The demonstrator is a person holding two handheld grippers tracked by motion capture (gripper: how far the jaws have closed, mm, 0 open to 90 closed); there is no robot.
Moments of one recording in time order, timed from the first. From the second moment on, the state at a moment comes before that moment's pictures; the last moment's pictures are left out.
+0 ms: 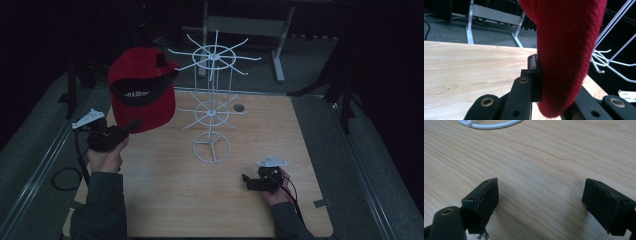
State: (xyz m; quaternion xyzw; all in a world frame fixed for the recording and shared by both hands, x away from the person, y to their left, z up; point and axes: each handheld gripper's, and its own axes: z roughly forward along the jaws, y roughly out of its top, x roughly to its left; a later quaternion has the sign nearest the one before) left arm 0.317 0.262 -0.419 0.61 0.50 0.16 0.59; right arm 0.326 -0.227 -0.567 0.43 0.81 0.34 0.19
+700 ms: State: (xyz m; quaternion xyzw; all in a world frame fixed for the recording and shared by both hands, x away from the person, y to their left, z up) left arm 0.317 0.256 -0.397 0.61 0.49 0.16 0.60; right arm 0.326 -0.227 -0.567 0.43 0.81 0.34 0.19
